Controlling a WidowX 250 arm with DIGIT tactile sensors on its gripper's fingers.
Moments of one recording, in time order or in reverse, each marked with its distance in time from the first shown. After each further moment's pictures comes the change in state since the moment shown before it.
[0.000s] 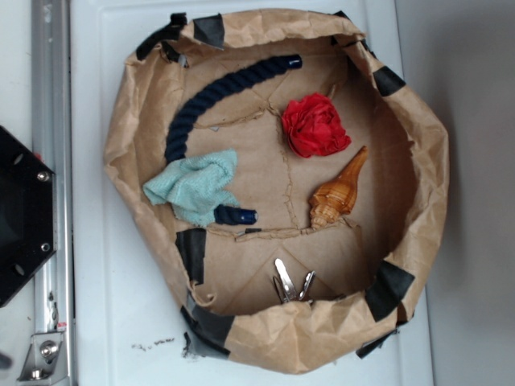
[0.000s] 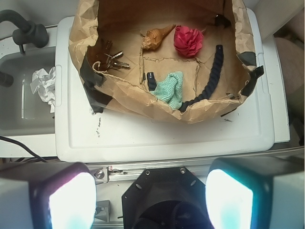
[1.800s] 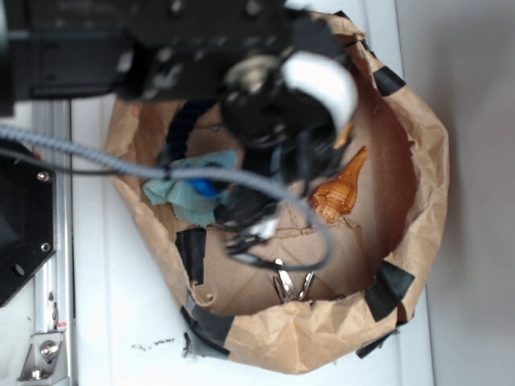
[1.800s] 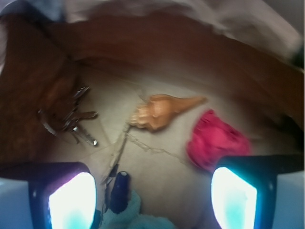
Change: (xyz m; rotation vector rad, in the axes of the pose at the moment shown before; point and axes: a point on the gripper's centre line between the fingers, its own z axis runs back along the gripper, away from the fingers) arm 0.126 0.026 -0.148 -0.092 -0.093 -0.485
